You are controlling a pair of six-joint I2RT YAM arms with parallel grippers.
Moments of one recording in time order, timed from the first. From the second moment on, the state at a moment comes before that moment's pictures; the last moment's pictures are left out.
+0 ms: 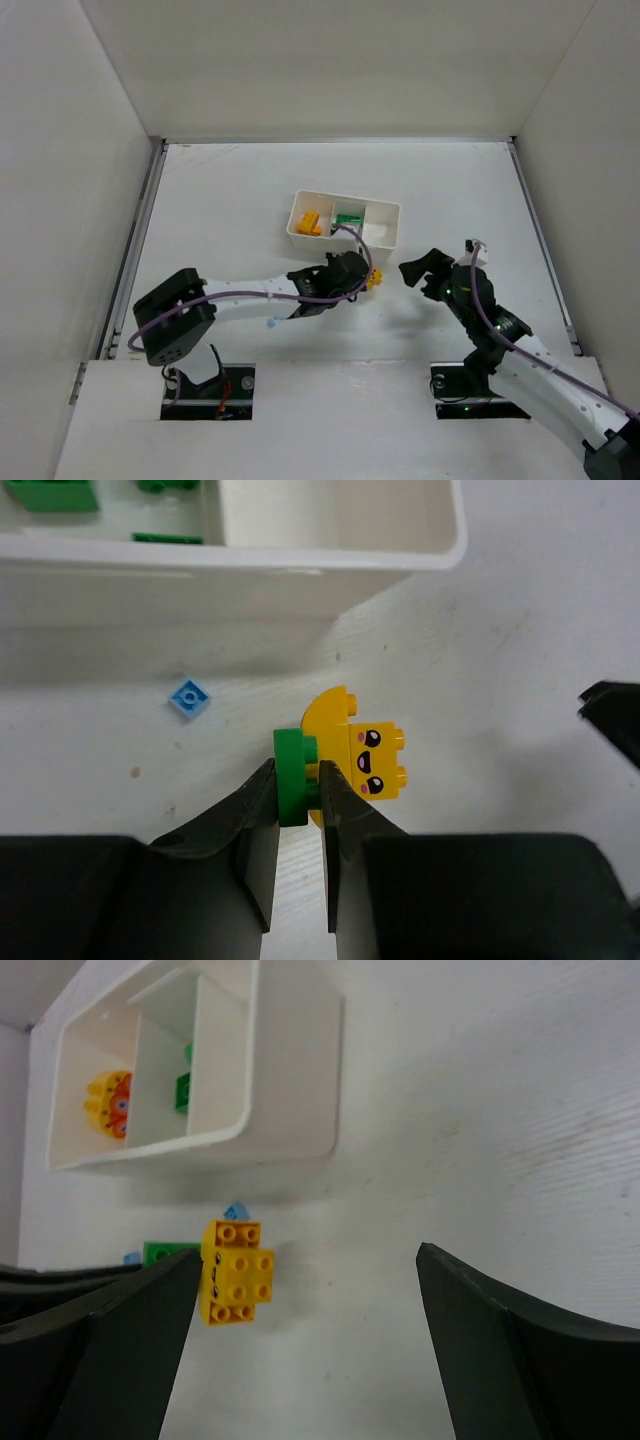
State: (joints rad) left arm -1.14 1.61 0.90 0.04 -0.49 -0.76; right arm 0.56 0.55 0.29 -0.17 0.29 0.86
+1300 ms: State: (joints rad) left arm -1.14 1.25 0.63 0.23 -0.46 -0.81; right arm 0.75 0.99 0.36 0.35 0.09 0.99
